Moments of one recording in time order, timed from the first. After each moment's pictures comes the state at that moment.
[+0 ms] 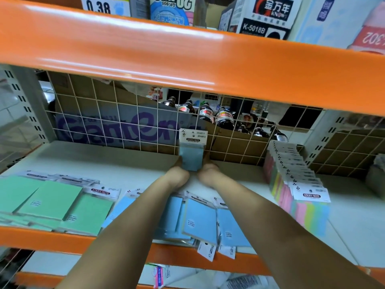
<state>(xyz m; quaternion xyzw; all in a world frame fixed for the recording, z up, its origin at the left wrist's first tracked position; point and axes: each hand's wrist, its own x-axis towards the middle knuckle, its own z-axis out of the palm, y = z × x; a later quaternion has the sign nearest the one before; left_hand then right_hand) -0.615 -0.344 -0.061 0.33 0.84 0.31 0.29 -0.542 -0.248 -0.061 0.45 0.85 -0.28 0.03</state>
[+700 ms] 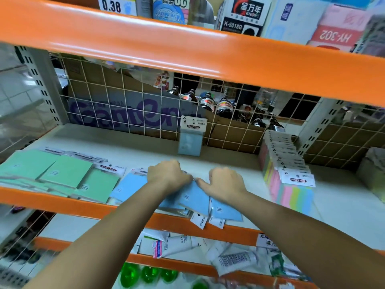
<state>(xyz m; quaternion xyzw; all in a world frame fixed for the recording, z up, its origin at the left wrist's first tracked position) -0.551 -0.416 -0.023 0.34 0.92 0.11 0.12 -0.437 -0.305 -0.047 0.33 0.94 -0.03 -0.01</state>
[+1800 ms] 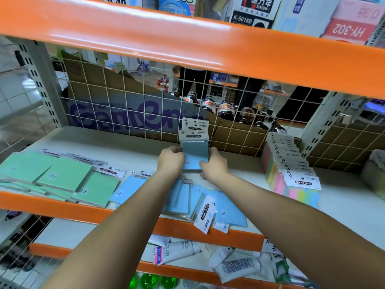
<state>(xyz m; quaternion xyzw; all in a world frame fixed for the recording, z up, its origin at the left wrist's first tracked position) -0.584 -0.380 -0.041 0.16 0.77 0.56 0.24 -0.497 -0.295 -0.047 0.44 0.79 -0.40 -0.16</state>
